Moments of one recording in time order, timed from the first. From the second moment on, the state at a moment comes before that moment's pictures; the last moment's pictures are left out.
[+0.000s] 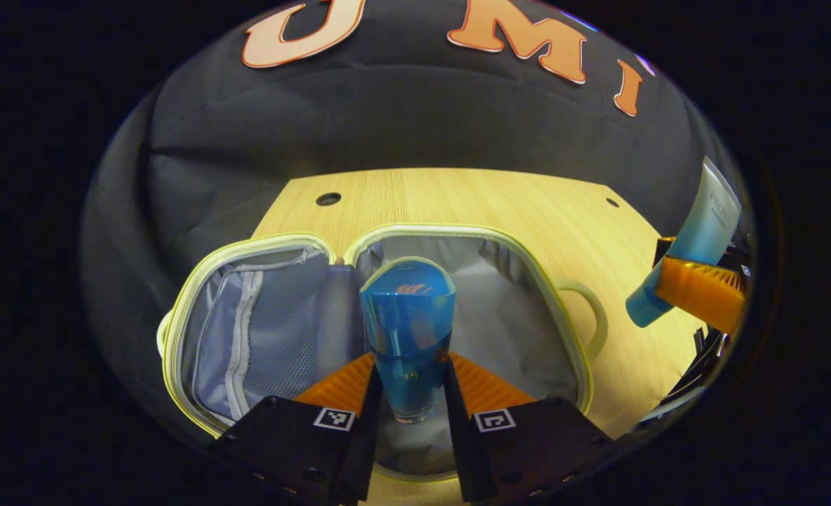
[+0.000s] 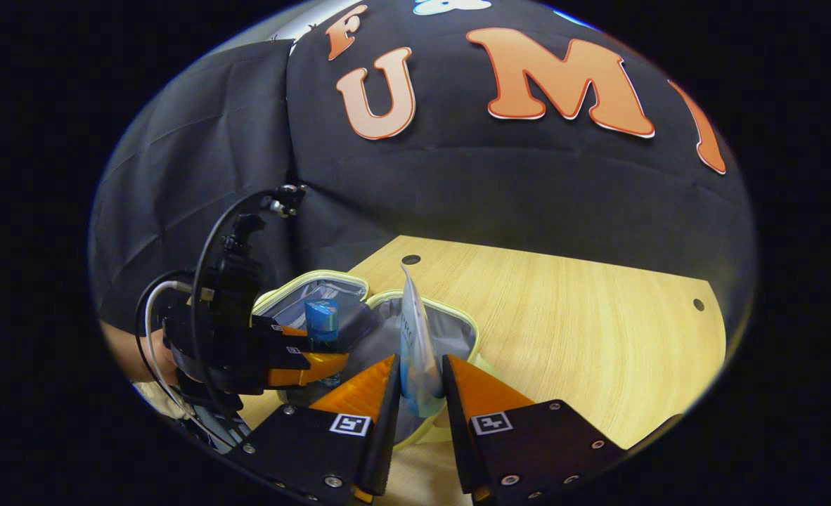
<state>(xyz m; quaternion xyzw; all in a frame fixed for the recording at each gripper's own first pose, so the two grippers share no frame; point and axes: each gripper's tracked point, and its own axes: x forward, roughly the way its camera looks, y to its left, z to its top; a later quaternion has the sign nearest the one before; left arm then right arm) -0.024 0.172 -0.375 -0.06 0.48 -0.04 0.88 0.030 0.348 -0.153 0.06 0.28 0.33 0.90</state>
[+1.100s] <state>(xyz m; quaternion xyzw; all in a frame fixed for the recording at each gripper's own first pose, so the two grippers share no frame) -0.007 0.167 -0.434 -0.05 0.56 0.02 0.83 0.042 0.360 -0.199 0.08 0.34 0.38 0.86</state>
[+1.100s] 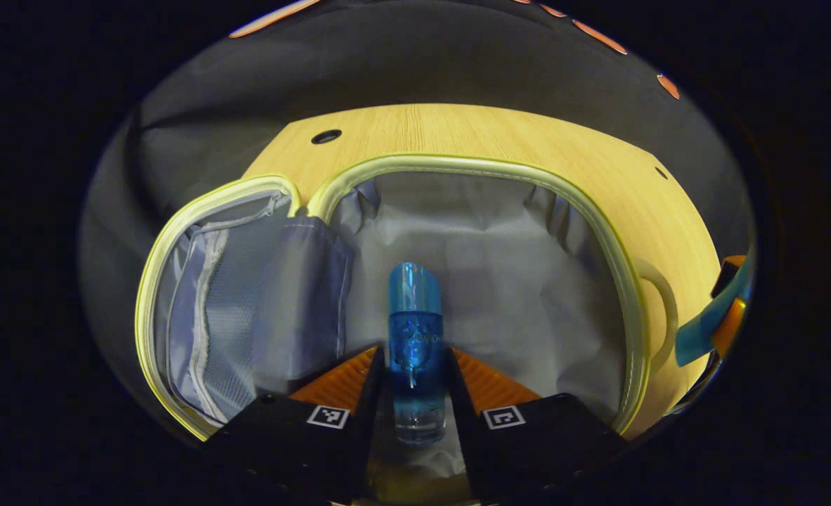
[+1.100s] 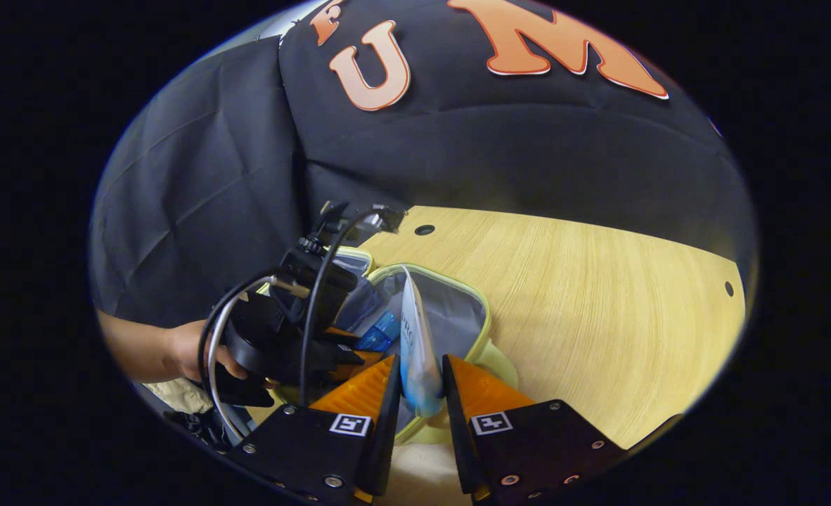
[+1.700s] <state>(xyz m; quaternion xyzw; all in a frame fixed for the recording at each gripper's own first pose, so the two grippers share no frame) -0.048 0.245 -0.337 -0.07 0.43 0.12 0.89 0.027 0.400 -0.224 0.11 0.40 0.40 0.82</state>
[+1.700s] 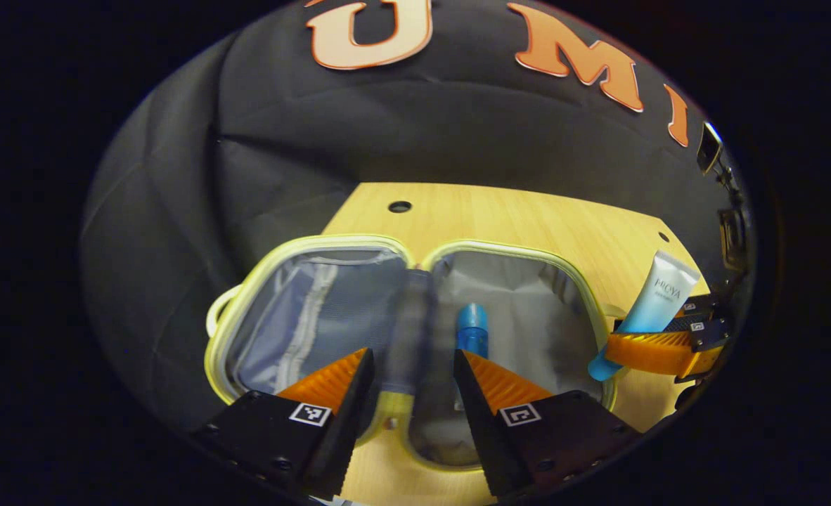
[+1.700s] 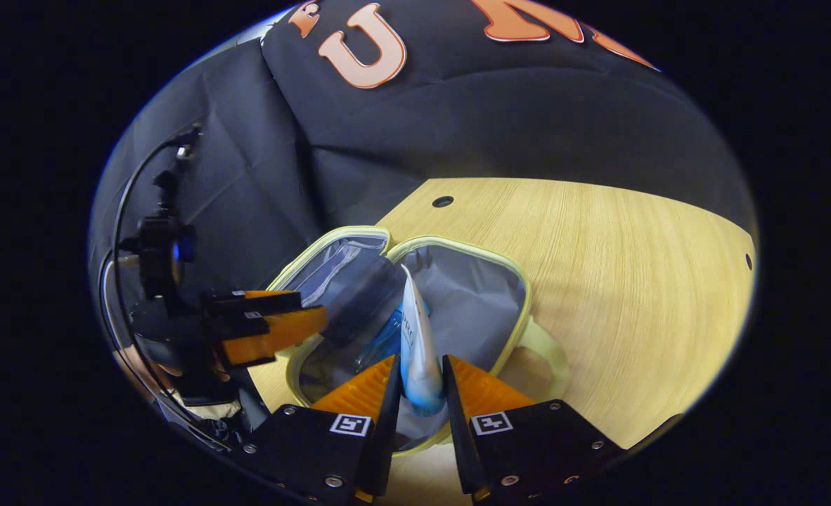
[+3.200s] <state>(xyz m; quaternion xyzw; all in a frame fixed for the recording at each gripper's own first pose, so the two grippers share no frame) -0.126 0.459 -0.310 -0.16 0.35 0.32 0.87 0.073 0.346 -0.193 0.16 0.40 0.24 0.87</state>
